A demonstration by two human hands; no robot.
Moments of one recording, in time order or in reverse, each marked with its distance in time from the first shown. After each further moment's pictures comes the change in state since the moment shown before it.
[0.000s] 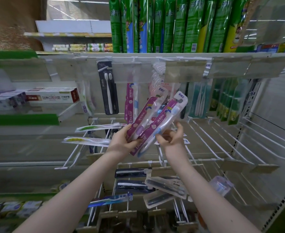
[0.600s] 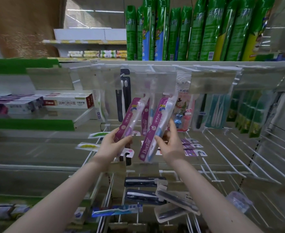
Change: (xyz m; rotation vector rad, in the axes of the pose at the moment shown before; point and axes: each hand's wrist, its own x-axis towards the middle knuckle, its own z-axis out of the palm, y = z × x) left_hand 0.007 -0.018 -0.065 -0.203 0.097 -0.076; right_hand 0.023 -0.006 0.049 -0.199 -0.128 -0.183
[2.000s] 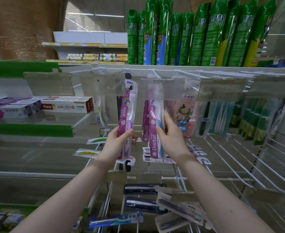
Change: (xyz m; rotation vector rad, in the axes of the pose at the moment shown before) left_hand 0.025 0.012 0.004 -0.192 0.017 -0.061; right_hand 0.038 -0.023 0.001 -0.156 -0.053 -0.053
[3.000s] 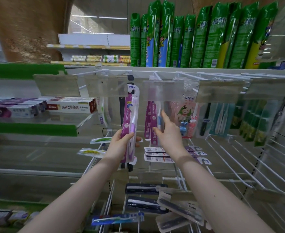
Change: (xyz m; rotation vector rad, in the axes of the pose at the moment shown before) left_hand -0.012 0.001 0.008 -0.080 0.065 -0.062; right_hand 0.022 0.012 0.010 -0.342 0.106 -0.032
